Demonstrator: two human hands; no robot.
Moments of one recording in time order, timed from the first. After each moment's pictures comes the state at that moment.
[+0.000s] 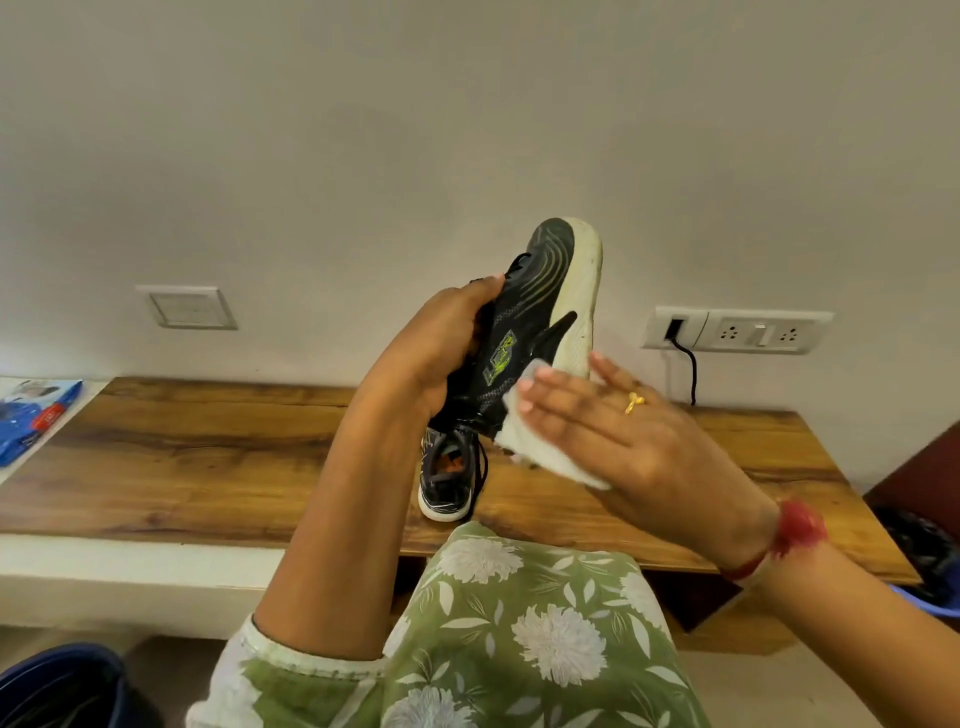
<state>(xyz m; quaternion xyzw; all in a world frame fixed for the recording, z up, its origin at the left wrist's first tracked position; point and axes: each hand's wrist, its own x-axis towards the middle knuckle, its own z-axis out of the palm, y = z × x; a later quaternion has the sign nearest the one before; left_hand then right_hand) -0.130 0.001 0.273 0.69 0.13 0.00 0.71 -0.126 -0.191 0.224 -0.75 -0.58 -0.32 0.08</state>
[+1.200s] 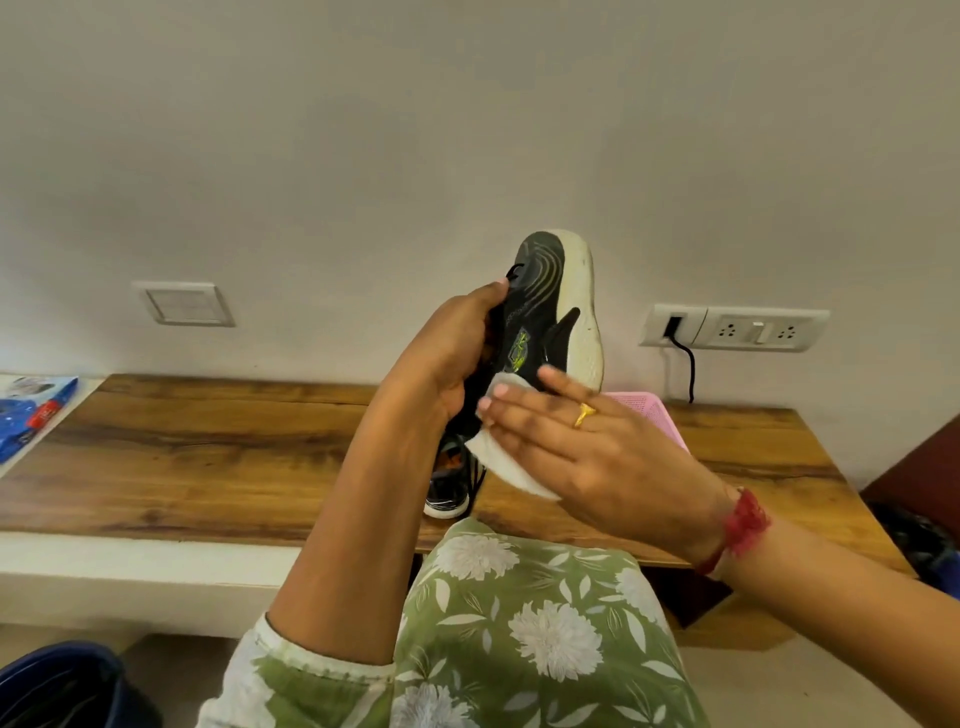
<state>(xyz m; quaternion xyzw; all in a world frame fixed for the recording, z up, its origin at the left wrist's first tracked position) -0.124 -0.008 0.266 0.62 0.14 -0.01 0.77 -0.129 -0.174 0.224 -0.74 -0.60 -0.31 -0.06</state>
